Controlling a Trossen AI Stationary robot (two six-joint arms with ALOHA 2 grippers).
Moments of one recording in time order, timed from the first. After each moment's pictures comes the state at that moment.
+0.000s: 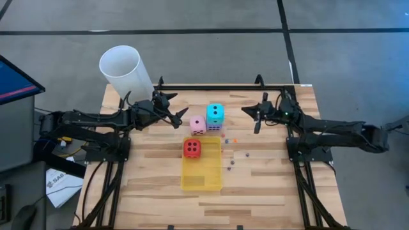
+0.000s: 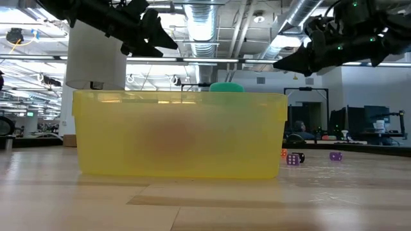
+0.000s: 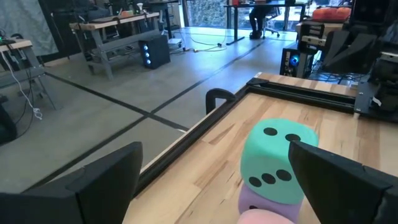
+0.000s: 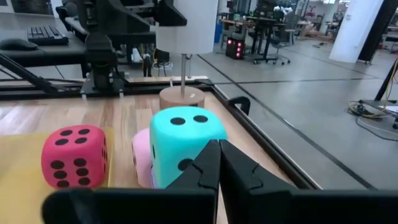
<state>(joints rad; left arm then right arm) 0.19 1.07 0.61 0.28 -0.48 -0.01 -0.45 0.88 0.29 0.48 -0.13 -0.09</state>
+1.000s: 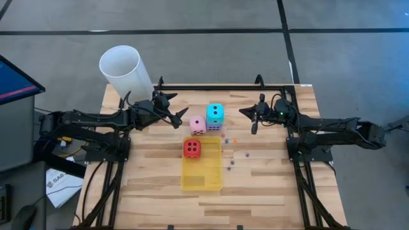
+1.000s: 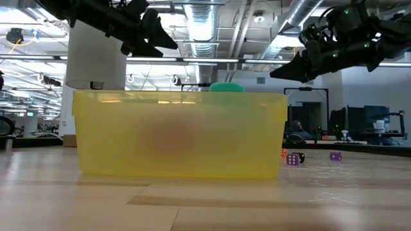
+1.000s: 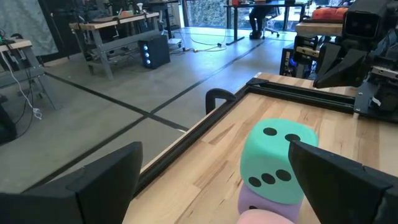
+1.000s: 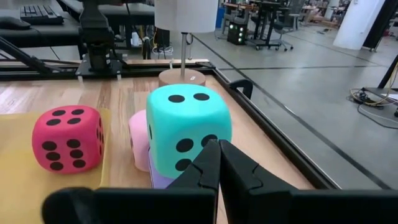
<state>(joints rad) 0.19 1.07 0.61 0.28 -0.48 -0.01 -0.45 0.97 0.29 0.51 -0.13 -0.11</state>
